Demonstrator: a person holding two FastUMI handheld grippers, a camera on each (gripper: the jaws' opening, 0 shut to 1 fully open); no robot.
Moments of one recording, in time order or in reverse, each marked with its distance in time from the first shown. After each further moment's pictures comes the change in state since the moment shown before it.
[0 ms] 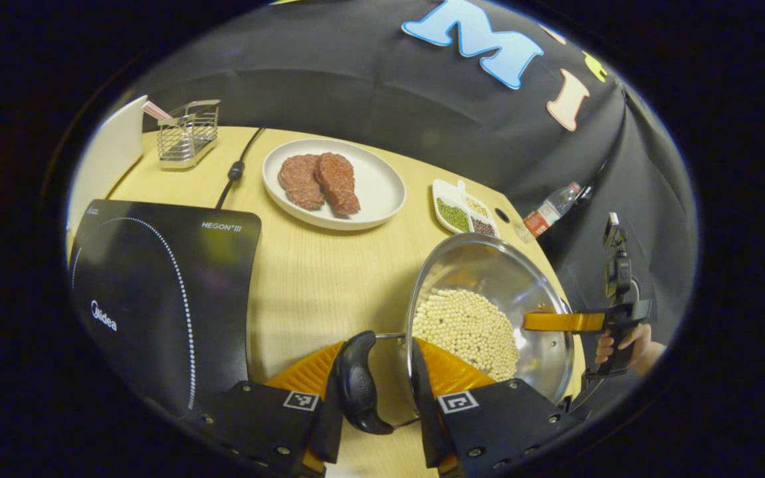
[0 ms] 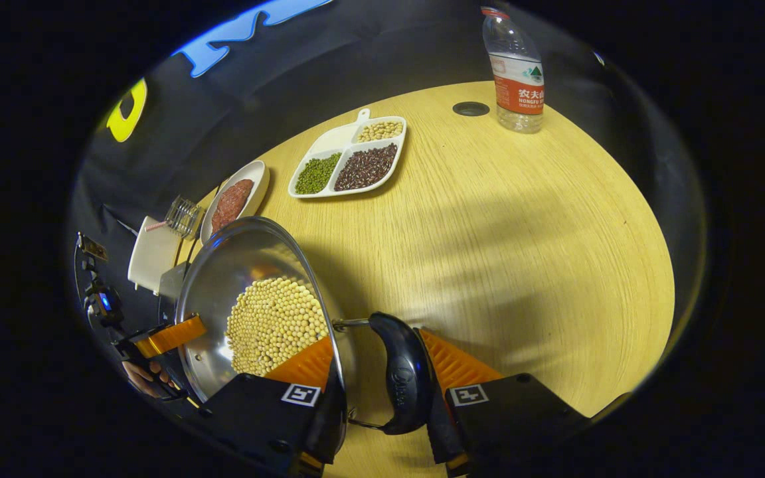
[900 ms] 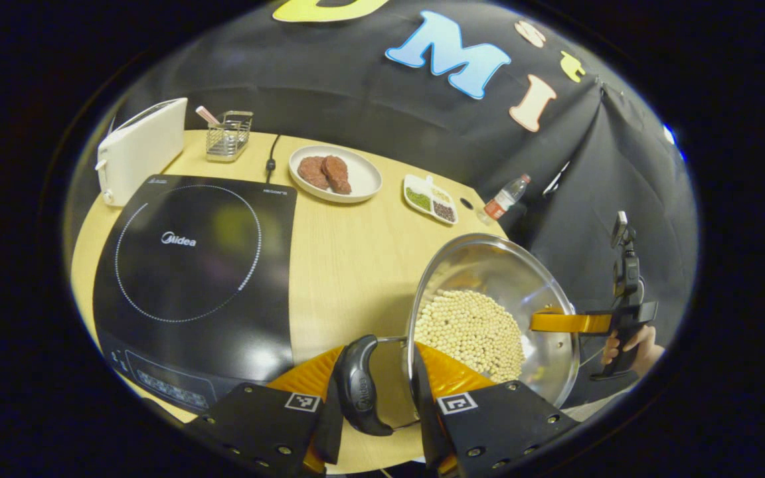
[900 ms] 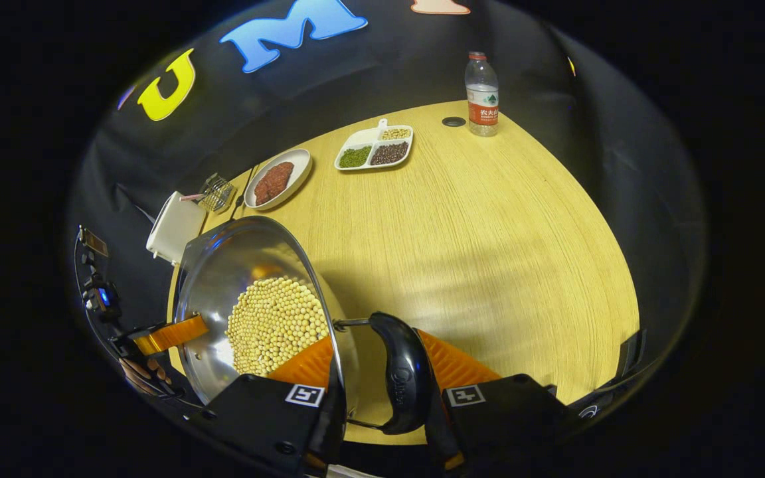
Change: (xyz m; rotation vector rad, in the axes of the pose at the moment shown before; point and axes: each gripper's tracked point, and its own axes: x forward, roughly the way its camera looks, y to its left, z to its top) left arm -0.154 -0.022 -0.065 0.007 -0.037 -0.058; right arm -0.140 0.050 -0.099 -0.026 -0.057 -0.060
